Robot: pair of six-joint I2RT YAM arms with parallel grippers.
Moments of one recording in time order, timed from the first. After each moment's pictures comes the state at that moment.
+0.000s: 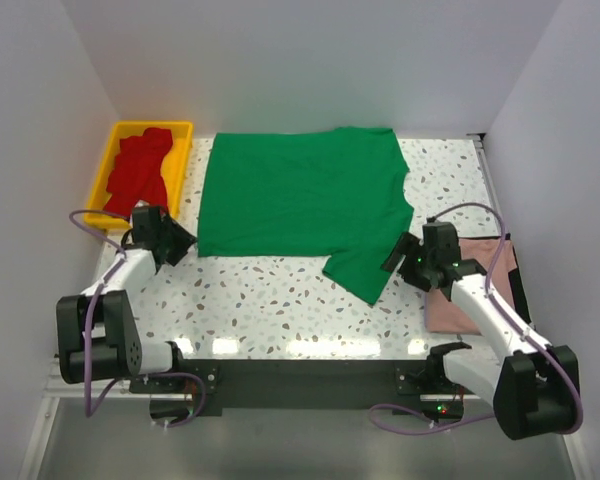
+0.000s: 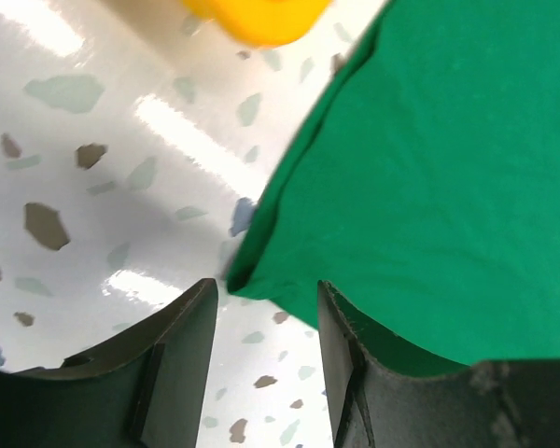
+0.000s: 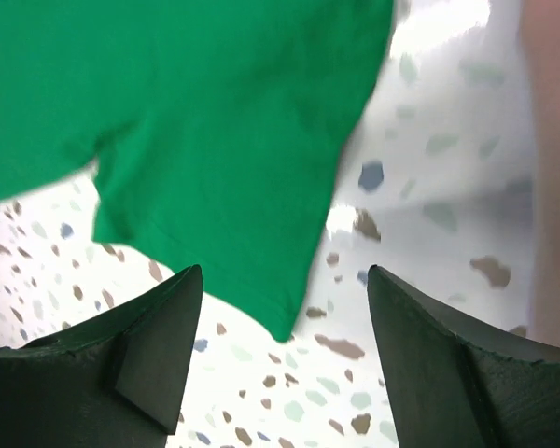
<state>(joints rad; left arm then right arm) 0.14 1.33 0.66 -0.16 0.08 -0.77 0.15 1.08 0.63 -0.45 -0.09 0.64</state>
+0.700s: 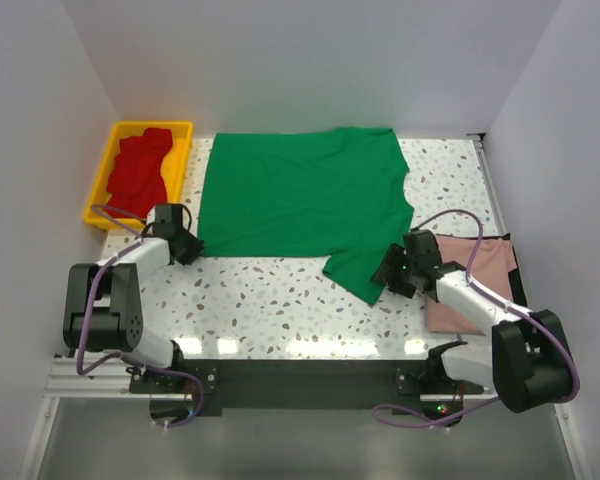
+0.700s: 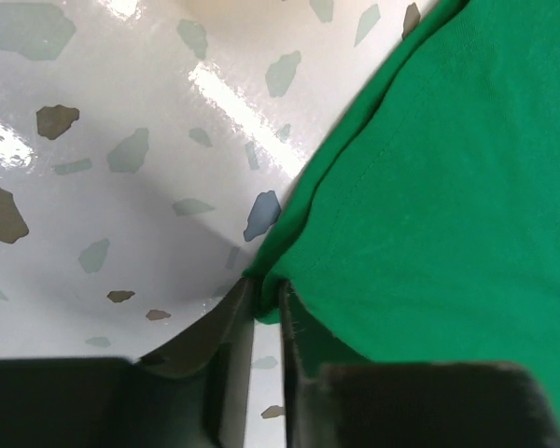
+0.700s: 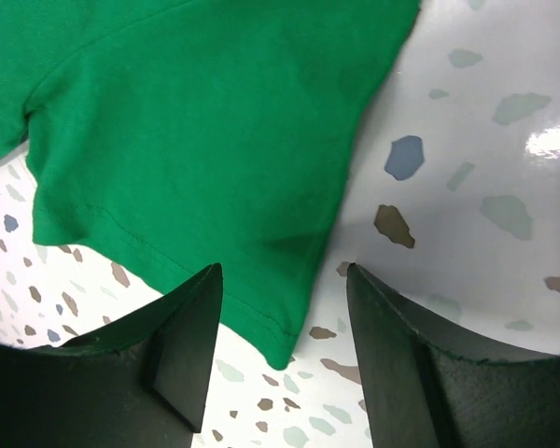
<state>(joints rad) 0.02 1.50 0.70 -0.20 -0.06 -0.85 0.27 1.21 0.51 -0.30 -0.07 0.73</state>
